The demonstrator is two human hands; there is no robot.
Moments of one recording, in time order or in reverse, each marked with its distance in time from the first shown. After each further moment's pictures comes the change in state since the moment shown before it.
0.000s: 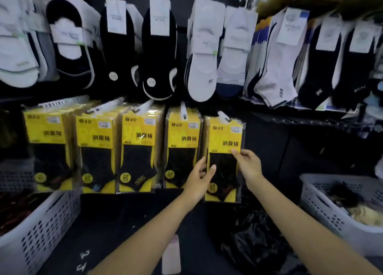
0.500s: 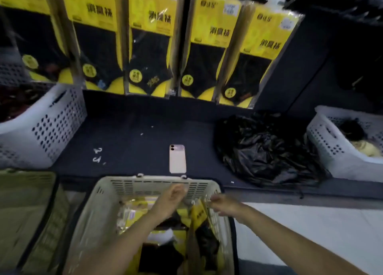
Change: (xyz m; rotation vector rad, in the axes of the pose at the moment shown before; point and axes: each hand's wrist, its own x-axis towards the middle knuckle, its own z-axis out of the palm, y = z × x) left_hand -0.186 -0.231 -0.034 0.093 -0.066 -0.488; right_hand -0.203 0.222 -0.013 -0.780 -0.825 0.689
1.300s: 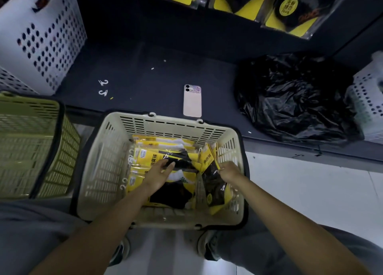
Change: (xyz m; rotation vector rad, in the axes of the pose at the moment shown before) left_hand -0.023 -0.133 -0.007 0.049 0.077 -0.333; right_hand 0.058 0.061 0.075 -0.195 0.092 0.181
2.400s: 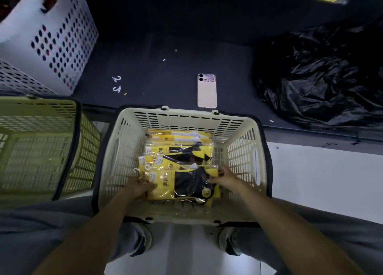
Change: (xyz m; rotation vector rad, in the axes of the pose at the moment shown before) left_hand -0.017 -0.081 -0.076 -0.013 0.025 -0.405; right_hand 0.007 0.004 0.071 0.447 -0.306 -0.006
